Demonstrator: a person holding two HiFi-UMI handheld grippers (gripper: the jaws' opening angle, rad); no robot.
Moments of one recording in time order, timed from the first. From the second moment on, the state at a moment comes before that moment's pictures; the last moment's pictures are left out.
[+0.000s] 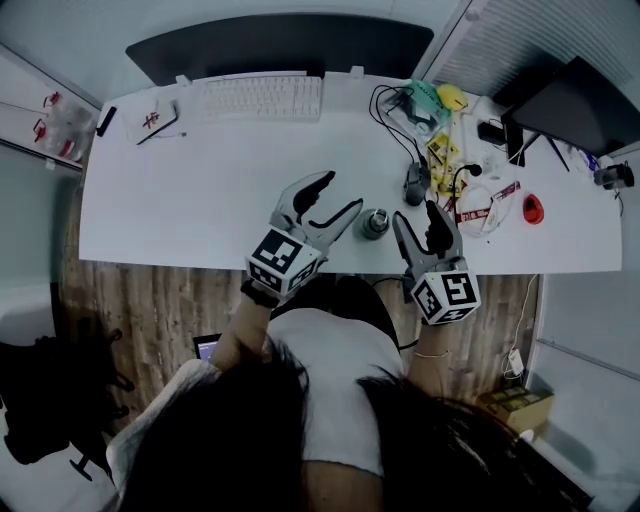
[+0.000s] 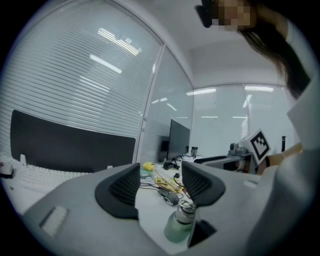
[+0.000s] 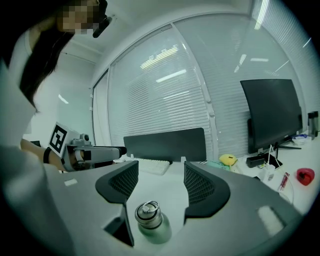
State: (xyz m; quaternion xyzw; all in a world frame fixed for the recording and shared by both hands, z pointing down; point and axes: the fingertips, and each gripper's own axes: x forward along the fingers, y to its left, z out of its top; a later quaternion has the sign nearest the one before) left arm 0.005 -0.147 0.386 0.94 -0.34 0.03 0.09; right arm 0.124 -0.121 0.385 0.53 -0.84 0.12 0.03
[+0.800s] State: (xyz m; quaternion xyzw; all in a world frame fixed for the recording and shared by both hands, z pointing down) left arm 0.044 -0.097 0.495 0.97 -0.20 0.12 0.10; right arm 0.098 -0.107 0.442 0.48 -0.87 0.14 0.05
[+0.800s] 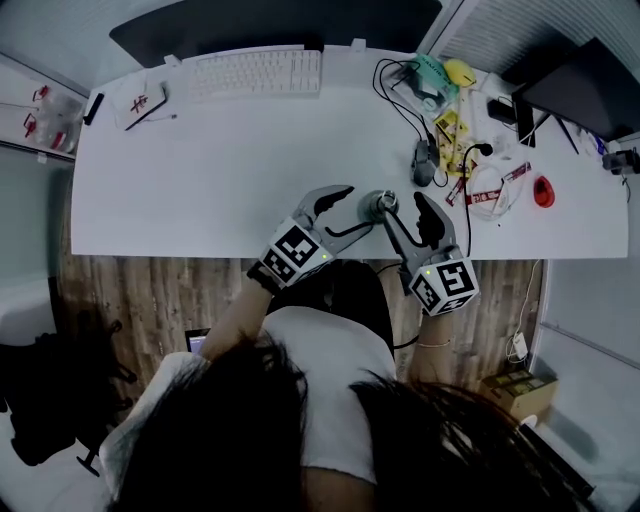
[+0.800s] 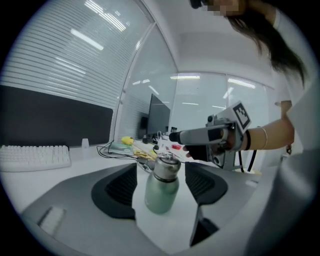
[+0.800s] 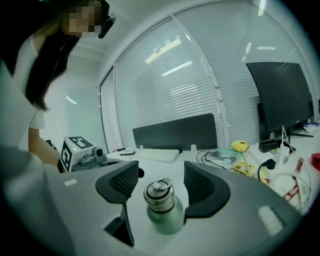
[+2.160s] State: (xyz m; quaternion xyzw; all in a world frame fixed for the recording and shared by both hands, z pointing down) left arm 0.088 -0.100 0.565 0.98 -0.06 0.16 0.08; right arm 0.076 -0.114 0.500 0.41 -0.89 0.15 0.10
